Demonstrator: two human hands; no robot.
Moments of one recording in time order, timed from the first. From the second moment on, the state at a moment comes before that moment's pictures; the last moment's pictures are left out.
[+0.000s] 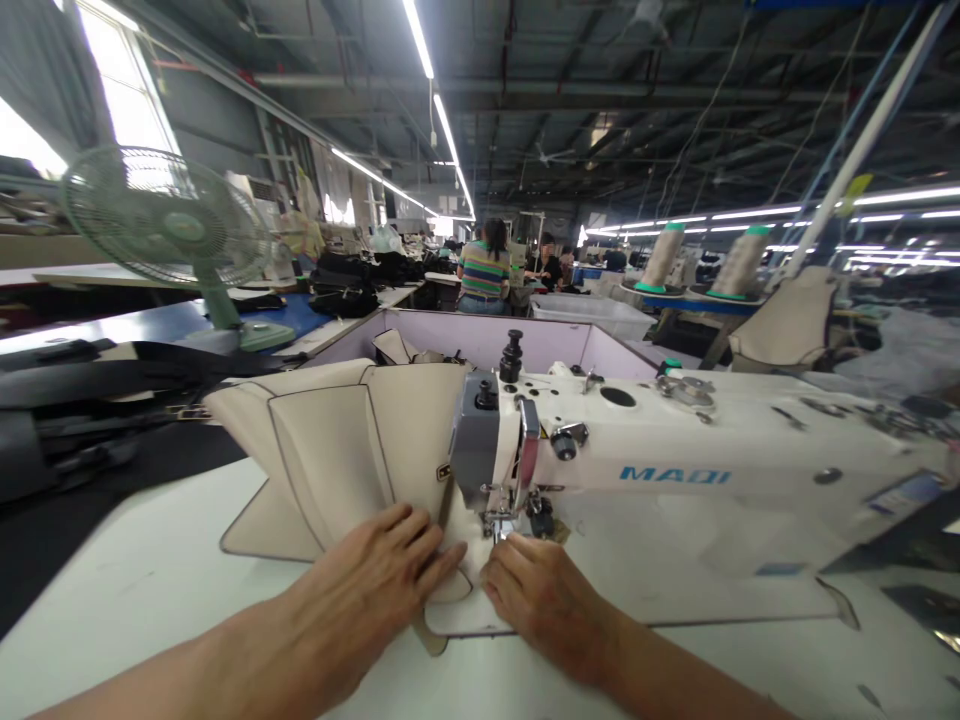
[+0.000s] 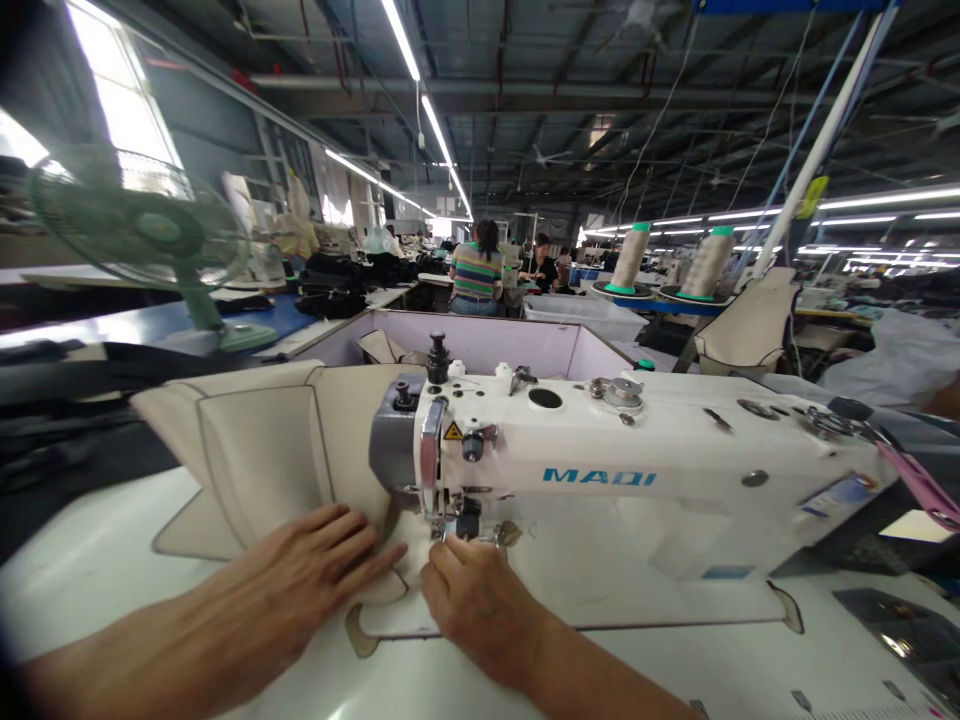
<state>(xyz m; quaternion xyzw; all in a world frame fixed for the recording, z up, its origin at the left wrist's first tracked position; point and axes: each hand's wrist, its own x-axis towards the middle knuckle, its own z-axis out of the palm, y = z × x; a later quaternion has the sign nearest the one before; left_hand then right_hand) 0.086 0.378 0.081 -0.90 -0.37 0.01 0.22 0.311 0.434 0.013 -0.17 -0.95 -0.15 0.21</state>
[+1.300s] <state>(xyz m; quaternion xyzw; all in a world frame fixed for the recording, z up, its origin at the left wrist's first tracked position) 0.106 0.412 0.043 -0.92 -0.19 -0.03 0.33 0.307 0.415 0.008 -0.28 -0.93 -0.11 0.20</state>
